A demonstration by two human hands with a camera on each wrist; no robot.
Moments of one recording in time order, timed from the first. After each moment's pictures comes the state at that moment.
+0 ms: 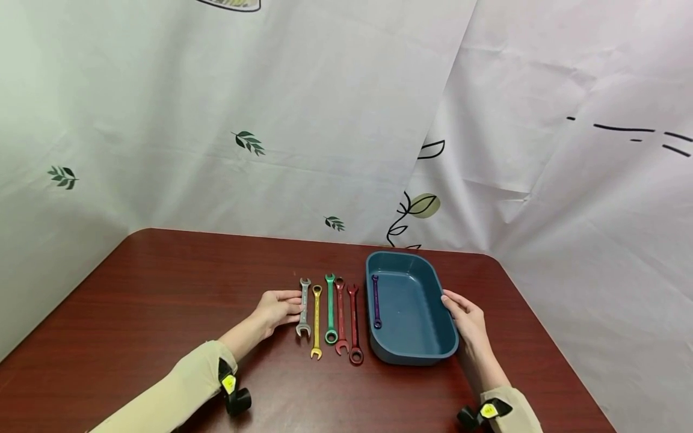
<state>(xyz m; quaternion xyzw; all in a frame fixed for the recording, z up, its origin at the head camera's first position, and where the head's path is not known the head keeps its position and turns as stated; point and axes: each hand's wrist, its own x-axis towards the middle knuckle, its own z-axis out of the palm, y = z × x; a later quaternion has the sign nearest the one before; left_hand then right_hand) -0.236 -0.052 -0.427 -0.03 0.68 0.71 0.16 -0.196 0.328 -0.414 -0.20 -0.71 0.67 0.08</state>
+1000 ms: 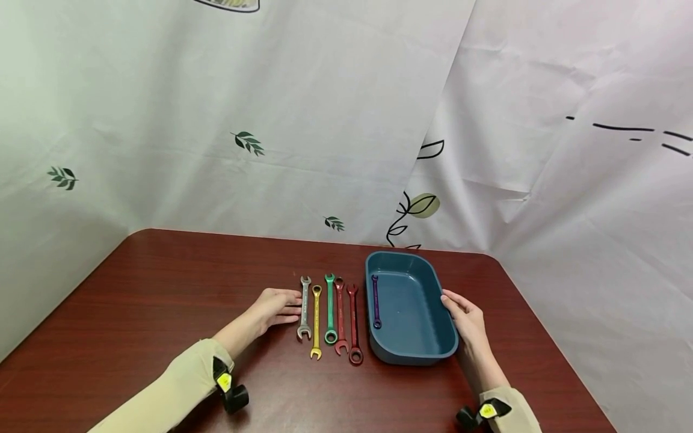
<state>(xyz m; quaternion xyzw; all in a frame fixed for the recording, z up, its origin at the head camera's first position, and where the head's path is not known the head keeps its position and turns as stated) -0.241 -0.057 -0.419 -0.05 0.70 0.68 0.21 -0.196 0.328 -0.415 -0.20 -0.71 0.66 0.09</state>
